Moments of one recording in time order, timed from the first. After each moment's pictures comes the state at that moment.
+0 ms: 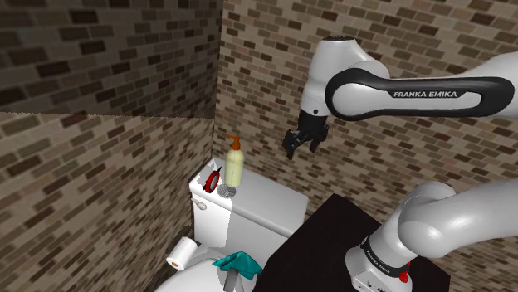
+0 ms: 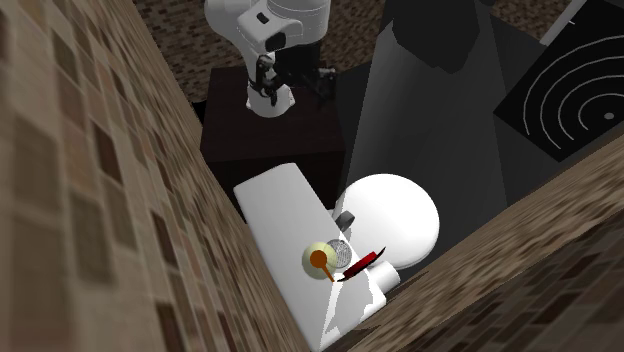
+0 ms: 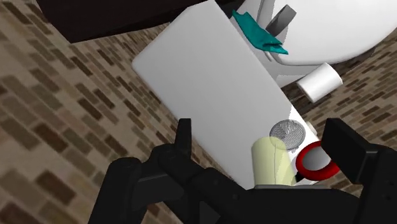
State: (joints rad) arm -0.01 -0.56 0.24 -2.48 0.07 1.87 0.45
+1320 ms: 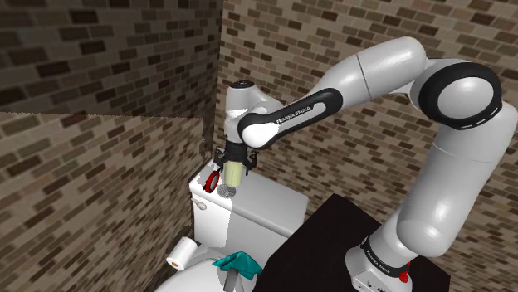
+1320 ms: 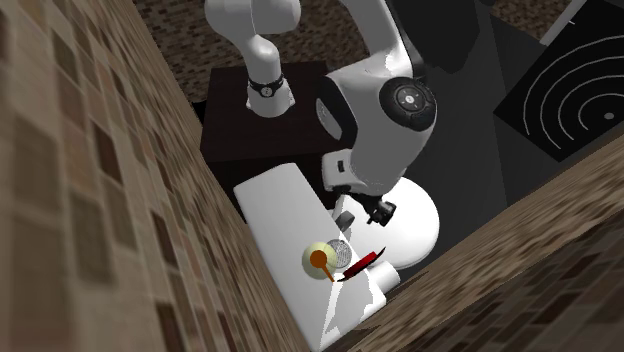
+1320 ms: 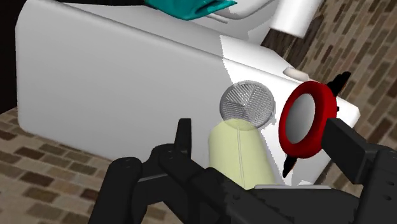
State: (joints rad) arm -0.03 0.26 0.41 -2.08 -0.14 2.25 1.30
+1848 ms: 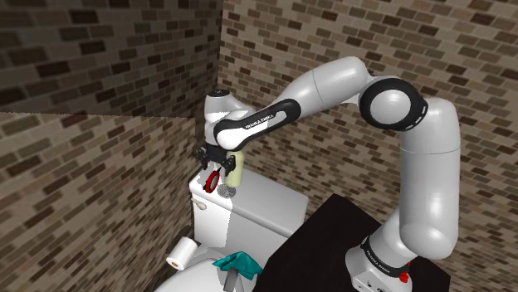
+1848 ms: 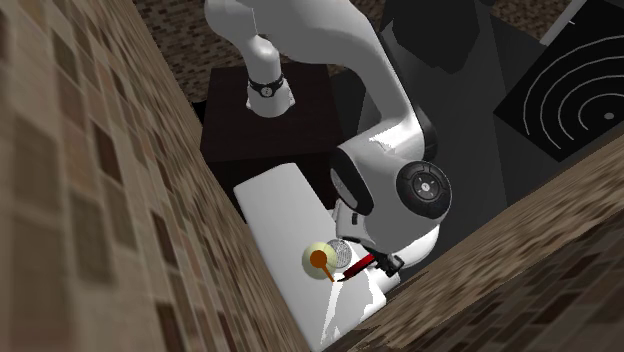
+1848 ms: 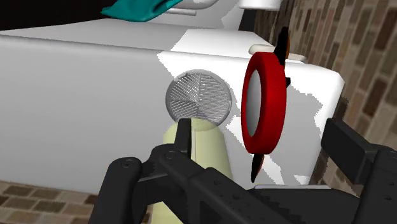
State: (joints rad) arm 0.06 0.58 0.32 -1.76 -0.22 2.24 1.54
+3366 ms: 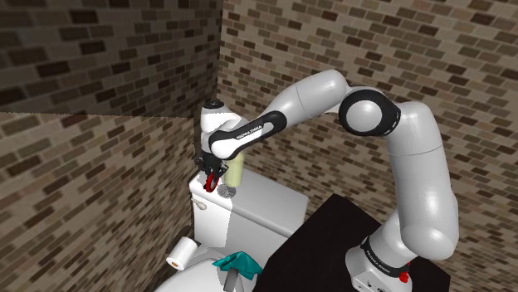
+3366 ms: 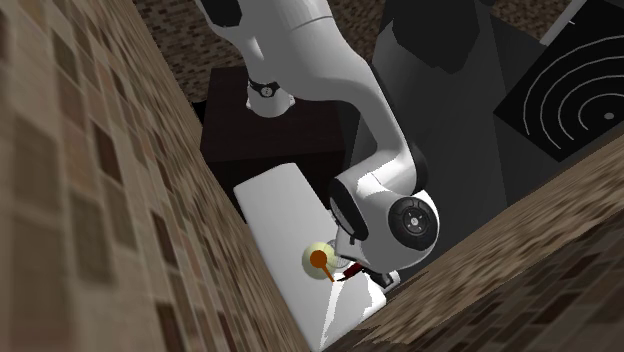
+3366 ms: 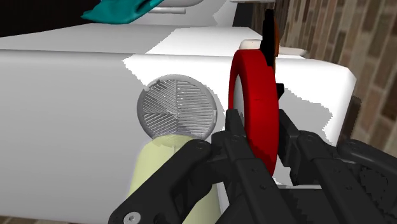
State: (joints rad) arm 0.09 0.72 0.28 -1.66 -0.24 2.29 1.59
